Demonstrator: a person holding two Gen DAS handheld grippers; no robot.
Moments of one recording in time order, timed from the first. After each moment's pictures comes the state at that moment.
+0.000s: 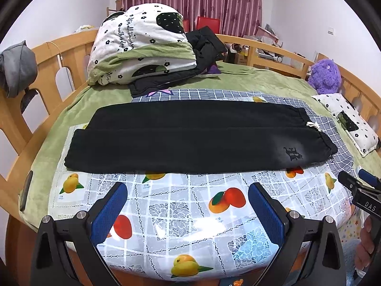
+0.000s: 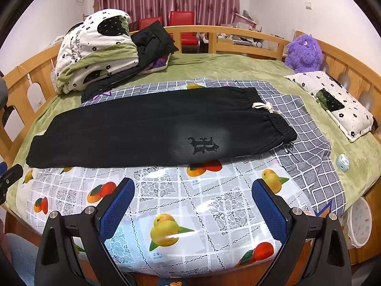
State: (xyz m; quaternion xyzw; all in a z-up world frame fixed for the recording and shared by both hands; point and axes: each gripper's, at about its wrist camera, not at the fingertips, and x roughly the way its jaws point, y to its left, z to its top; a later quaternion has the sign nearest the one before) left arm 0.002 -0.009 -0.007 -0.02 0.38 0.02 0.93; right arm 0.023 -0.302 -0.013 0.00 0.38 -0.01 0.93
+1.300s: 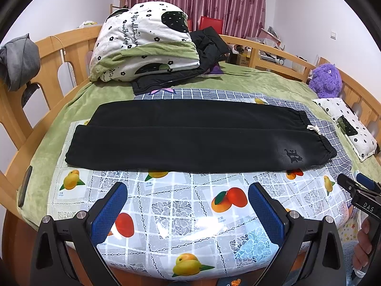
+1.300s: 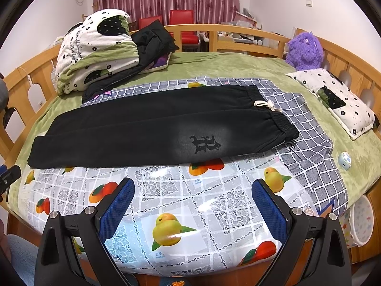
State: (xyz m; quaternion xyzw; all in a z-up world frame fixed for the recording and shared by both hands) left arm 0.000 -0.001 -0.007 -0.03 0.38 0.02 0.93; right arm 0.023 -0.302 -0.014 0.01 0.38 -0.01 0.92
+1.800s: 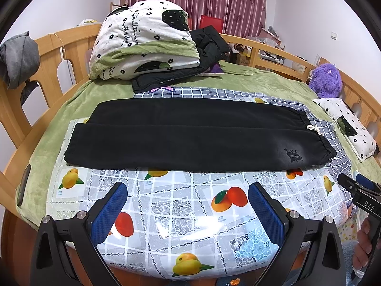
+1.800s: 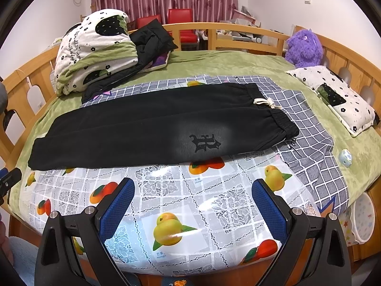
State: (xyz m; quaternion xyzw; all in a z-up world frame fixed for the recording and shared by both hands) left arm -0.001 0.001 -0.009 -0.04 0.38 0.02 0.93; right arm 0.024 -0.304 -0.014 0.01 0.39 -0.01 0.92
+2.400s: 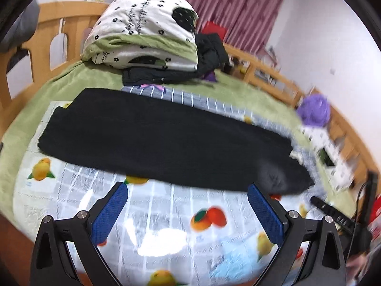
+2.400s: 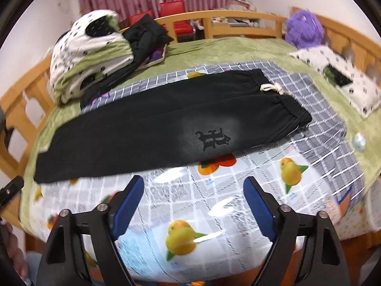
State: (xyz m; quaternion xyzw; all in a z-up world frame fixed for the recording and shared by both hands) left arm 0.035 0.040 -0.015 -0.16 0.36 -0.03 0.92; right arm 0.063 -0.311 -0.027 0.09 0.41 0.00 0.91
